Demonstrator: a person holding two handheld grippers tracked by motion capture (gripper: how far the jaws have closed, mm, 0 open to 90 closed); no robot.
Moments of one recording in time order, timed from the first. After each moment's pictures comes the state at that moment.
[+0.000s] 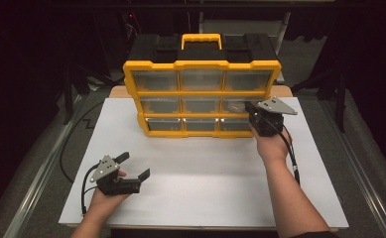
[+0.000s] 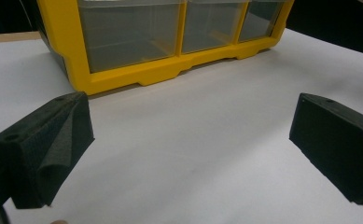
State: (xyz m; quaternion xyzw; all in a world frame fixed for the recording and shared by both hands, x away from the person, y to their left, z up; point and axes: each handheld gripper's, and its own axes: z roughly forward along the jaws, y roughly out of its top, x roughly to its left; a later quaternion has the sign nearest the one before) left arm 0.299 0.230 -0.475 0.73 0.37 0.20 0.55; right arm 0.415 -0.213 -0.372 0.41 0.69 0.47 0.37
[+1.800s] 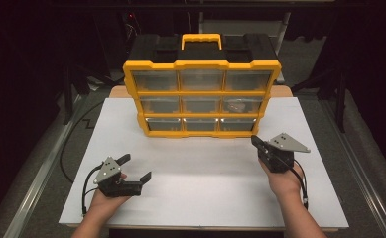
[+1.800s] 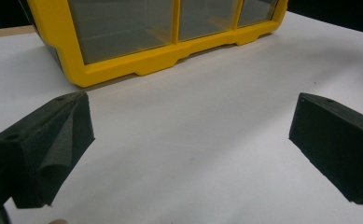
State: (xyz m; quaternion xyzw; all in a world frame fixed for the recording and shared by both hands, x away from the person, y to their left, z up) left arm 0.296 0.227 -0.477 0.74 0.36 0.21 0.53; right arm 0.341 -0.241 -0.423 0.40 0.72 0.46 0.32
